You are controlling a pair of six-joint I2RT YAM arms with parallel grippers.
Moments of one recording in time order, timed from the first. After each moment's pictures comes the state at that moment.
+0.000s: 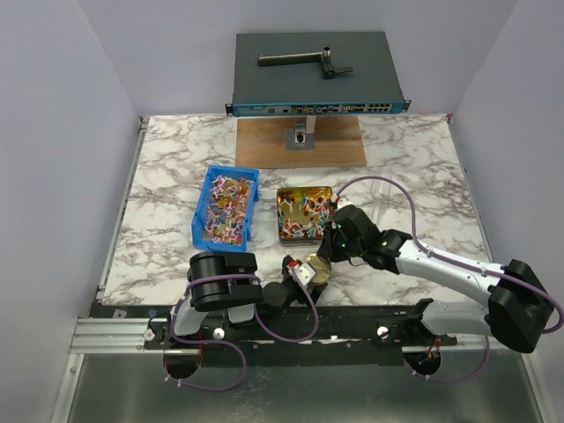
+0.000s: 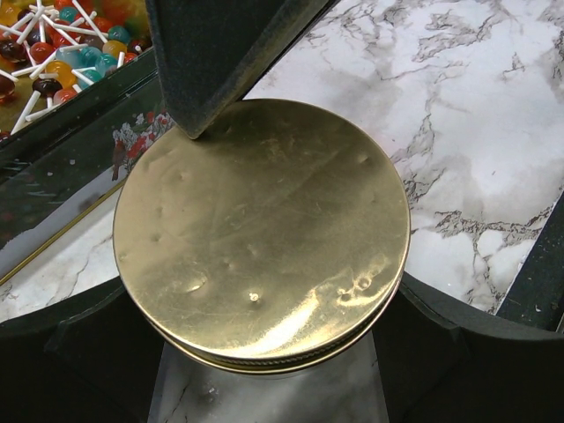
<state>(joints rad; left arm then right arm) -1.34 2.00 0.30 1.53 -0.46 -0.10 0.83 1.22 0.68 -0.27 0.03 0.57</state>
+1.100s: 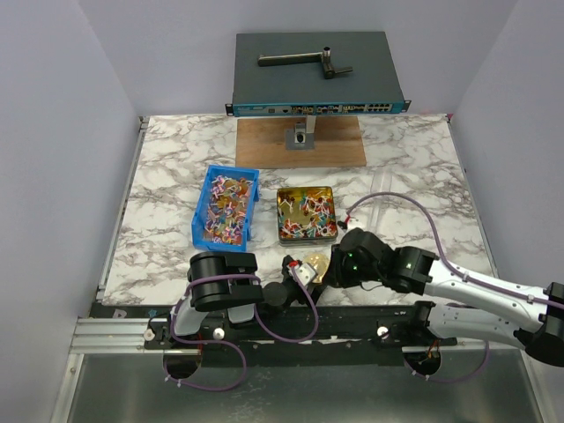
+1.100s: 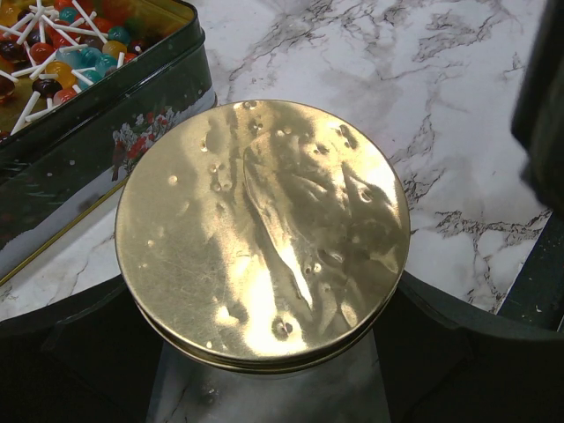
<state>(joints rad) -1.34 2.00 0.30 1.53 -0.46 -0.10 1.06 0.97 0.68 -0.59 0.06 0.84</state>
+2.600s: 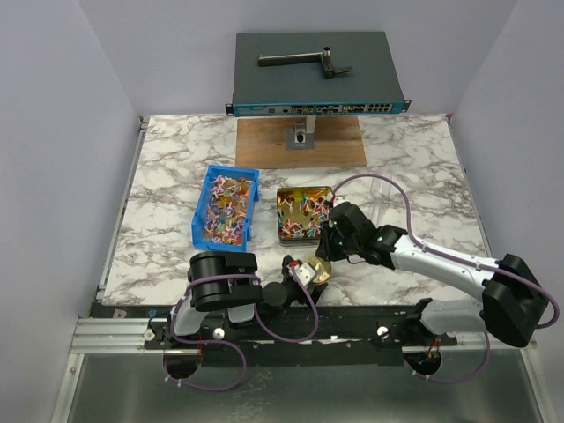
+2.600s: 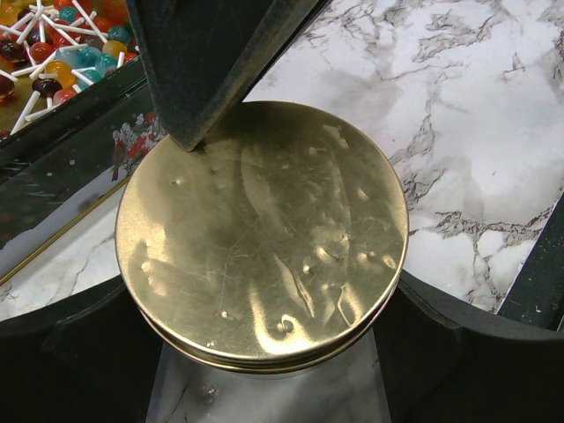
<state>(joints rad) -1.34 2.00 0.30 1.53 -0.46 -0.10 0.83 1.28 0.74 -0.32 0.02 0.55</state>
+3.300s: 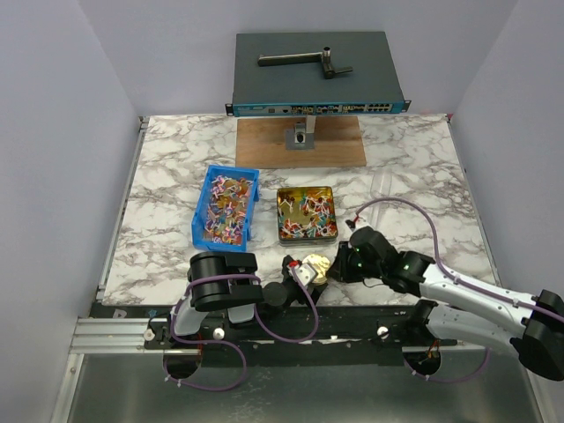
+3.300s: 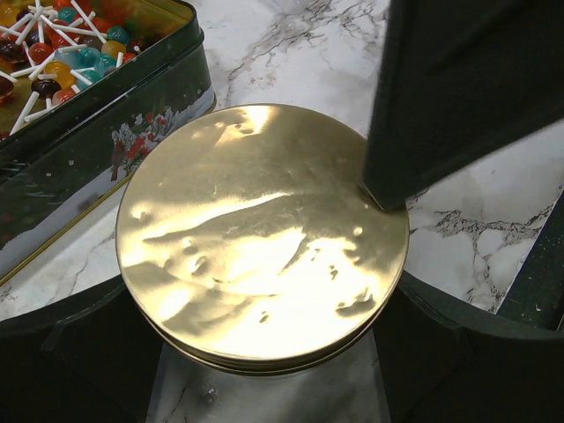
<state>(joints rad) -1.34 2.00 0.30 1.53 -0.46 -0.10 0.88 0.97 0.50 -0.34 0.00 0.76</state>
